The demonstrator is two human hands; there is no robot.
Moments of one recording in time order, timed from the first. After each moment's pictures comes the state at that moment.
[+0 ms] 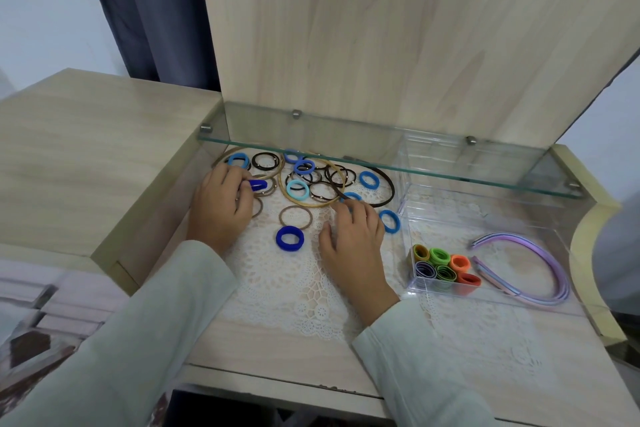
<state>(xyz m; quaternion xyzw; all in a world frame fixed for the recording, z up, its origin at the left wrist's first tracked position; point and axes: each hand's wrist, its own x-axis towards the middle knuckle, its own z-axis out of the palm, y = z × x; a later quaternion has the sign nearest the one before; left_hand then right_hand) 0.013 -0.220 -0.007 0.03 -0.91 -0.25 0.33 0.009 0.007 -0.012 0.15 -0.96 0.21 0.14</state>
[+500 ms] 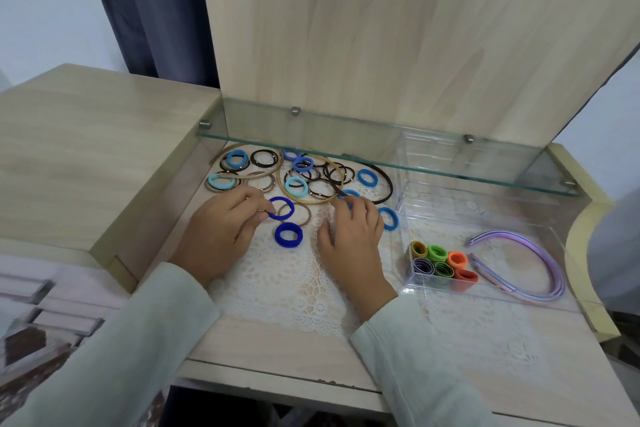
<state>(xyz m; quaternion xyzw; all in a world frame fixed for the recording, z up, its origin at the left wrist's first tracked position) 0.053 -0.212 -0.001 -0.18 -0.92 -0.18 0.31 0.008 0.006 -0.010 0.14 -0.96 0.20 0.13</state>
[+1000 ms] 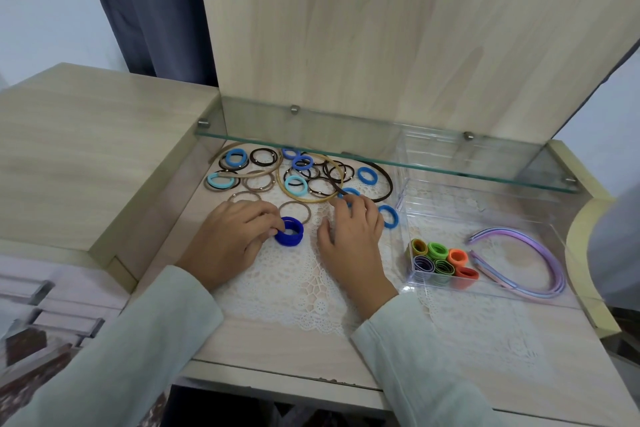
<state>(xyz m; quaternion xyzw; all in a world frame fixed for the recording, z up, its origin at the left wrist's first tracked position) 0.052 -0.210 -0.014 -0.23 -0.93 -0.13 0.25 0.009 0.006 -0.008 0.14 -0.96 0.20 0.12</state>
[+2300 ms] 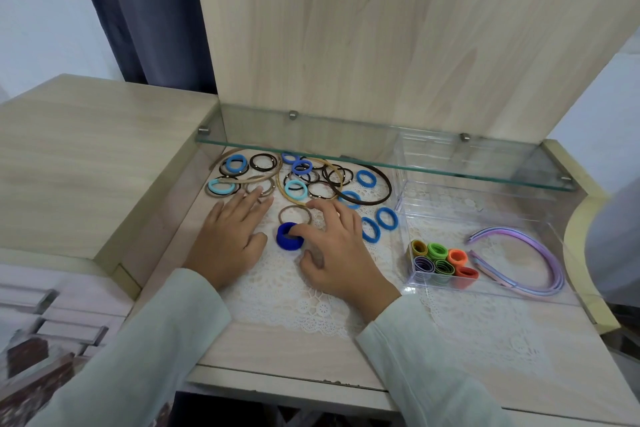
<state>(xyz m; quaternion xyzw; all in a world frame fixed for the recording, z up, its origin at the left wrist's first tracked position) 0.047 -0.209 -0.020 -0.03 -0.99 -0.11 0.09 0.023 0.006 0.003 0.35 -0.91 0.20 0.12</state>
